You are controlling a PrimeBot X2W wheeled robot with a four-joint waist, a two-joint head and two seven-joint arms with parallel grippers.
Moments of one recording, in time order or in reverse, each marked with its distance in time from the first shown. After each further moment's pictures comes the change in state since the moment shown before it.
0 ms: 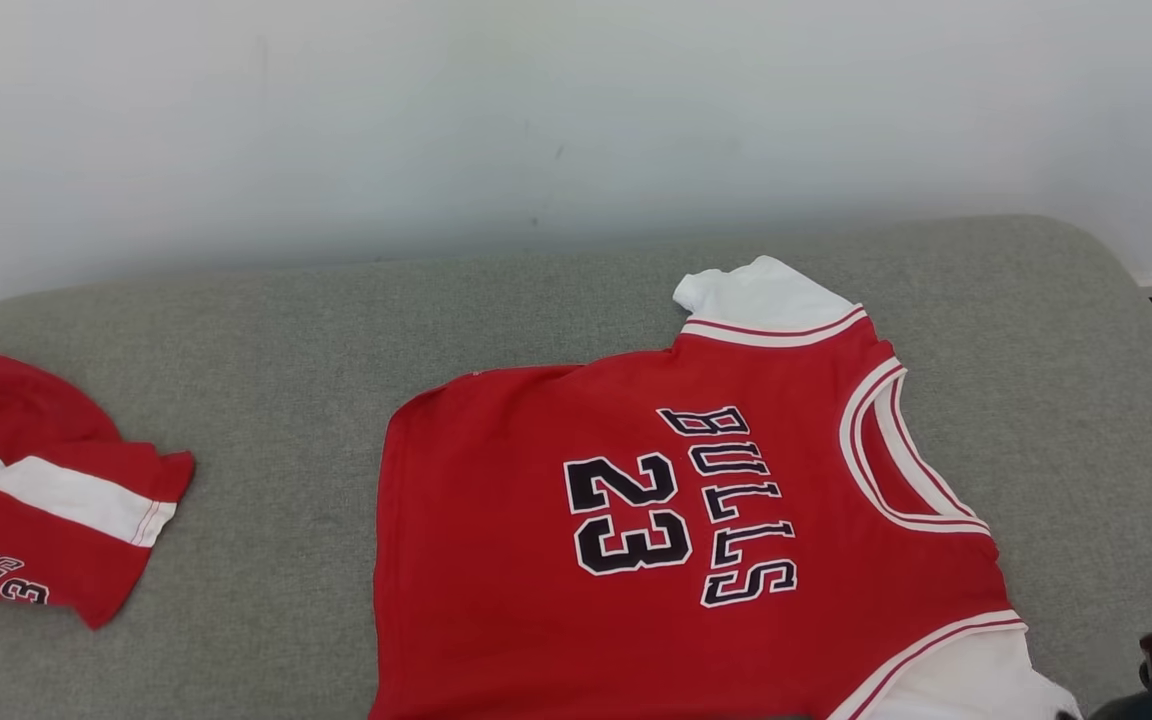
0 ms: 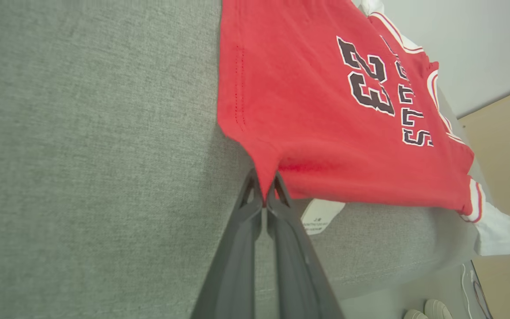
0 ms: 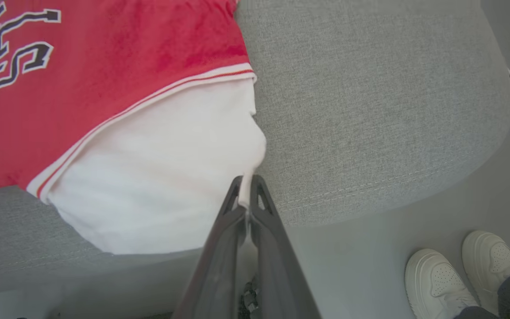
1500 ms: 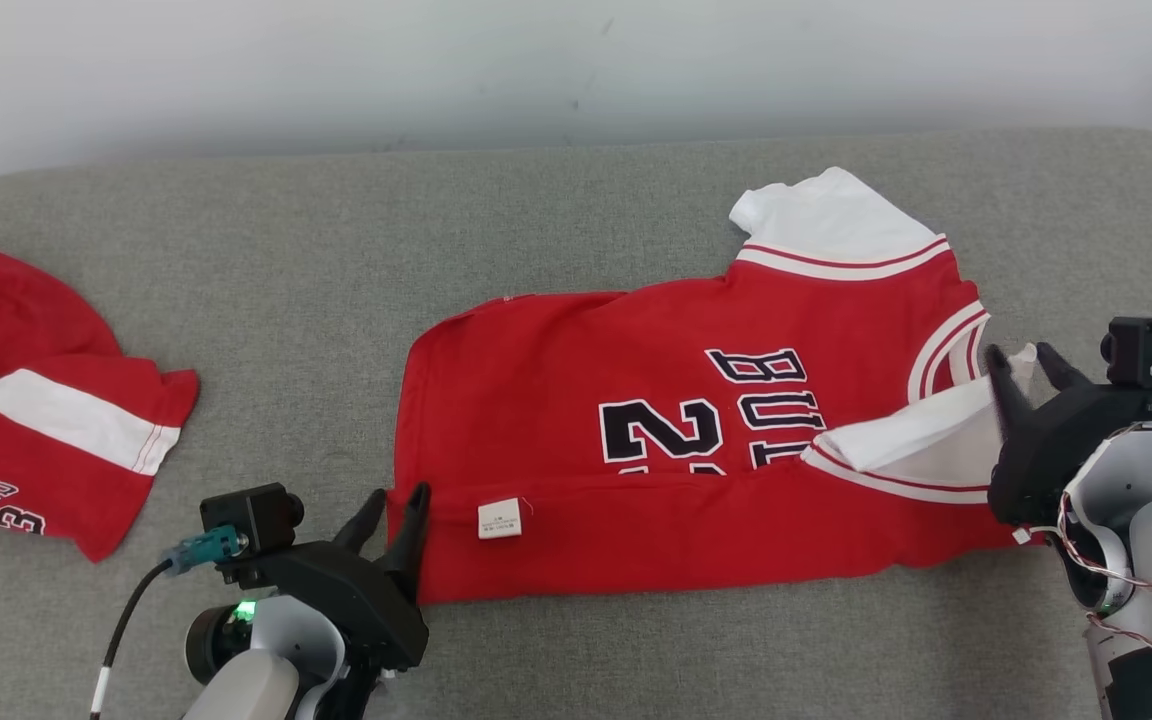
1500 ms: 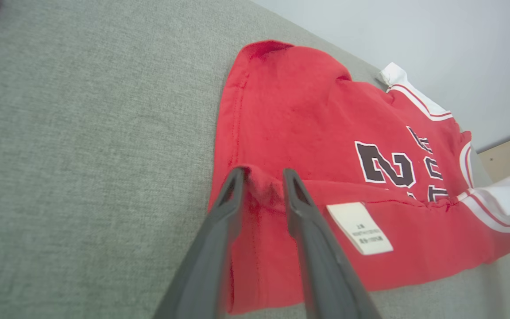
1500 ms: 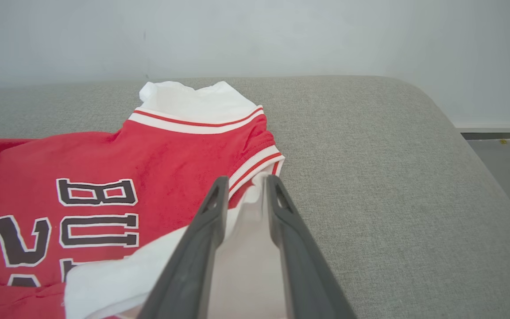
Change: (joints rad) left arm -0.444 -0.091 -0.009 0.199 0.022 0.046 0.063; right arm -0.655 -0.152 0.187 0.542 0.047 0.000 -0.491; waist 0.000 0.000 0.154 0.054
